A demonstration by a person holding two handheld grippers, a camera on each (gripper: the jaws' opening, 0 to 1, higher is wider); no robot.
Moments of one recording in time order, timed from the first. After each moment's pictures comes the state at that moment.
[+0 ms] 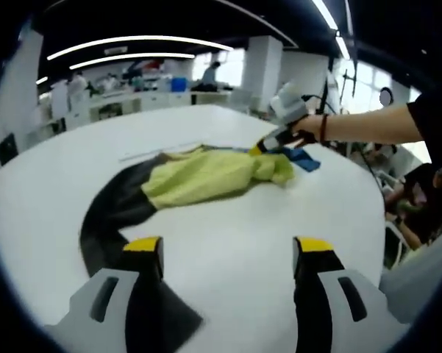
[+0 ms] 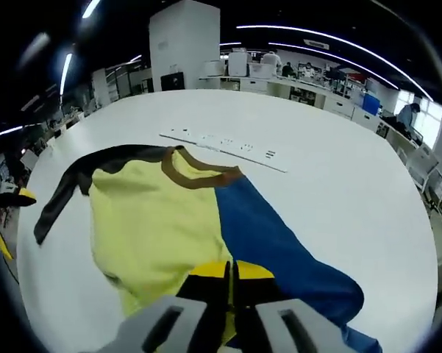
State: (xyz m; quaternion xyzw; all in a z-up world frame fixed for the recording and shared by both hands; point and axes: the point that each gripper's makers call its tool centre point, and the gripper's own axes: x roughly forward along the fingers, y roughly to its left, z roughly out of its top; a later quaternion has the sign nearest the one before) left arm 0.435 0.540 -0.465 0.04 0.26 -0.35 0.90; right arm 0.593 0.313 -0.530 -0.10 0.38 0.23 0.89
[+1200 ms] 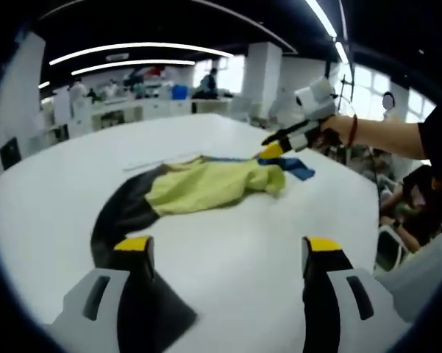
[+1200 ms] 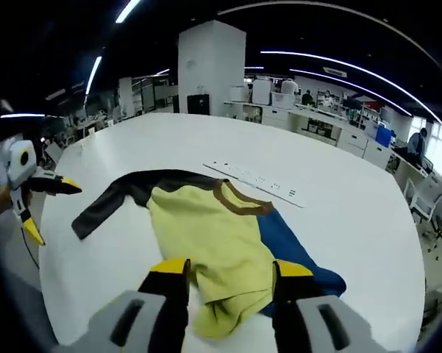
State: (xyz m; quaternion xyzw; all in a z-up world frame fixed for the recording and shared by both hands) left arm 0.420 0.542 -0.440 0.04 0.24 -0.35 0.91; right arm 0.535 0.333 -0.450 -0.11 0.30 0.30 0.90
